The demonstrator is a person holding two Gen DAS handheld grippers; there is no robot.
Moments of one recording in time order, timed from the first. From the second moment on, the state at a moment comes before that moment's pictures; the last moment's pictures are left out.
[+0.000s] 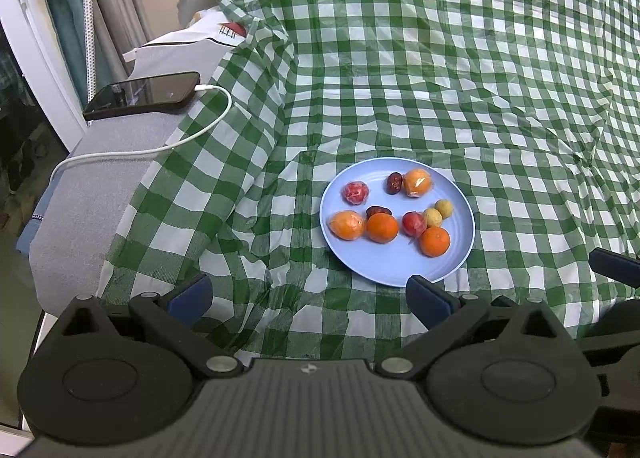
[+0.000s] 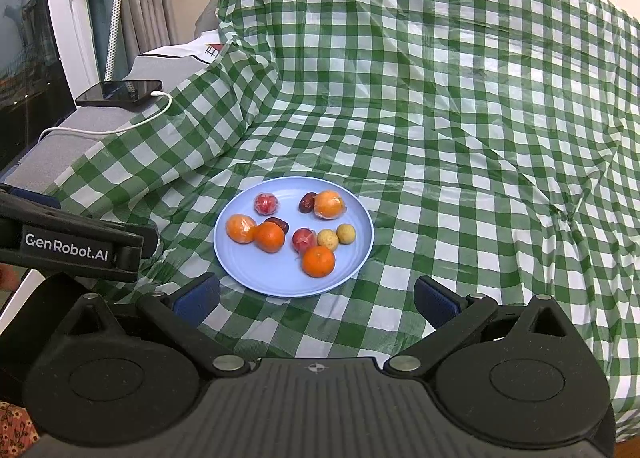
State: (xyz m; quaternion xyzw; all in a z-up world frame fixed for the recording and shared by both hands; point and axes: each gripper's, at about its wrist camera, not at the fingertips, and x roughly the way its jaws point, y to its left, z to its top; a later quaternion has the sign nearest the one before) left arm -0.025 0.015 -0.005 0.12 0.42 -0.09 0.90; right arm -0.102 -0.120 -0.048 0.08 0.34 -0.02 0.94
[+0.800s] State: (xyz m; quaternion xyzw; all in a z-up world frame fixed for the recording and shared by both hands) left arm -0.025 0.014 -0.006 0.13 0.42 -0.09 0.90; right arm -0.101 -0.116 -0.051 0.08 0.34 -0.02 0.94
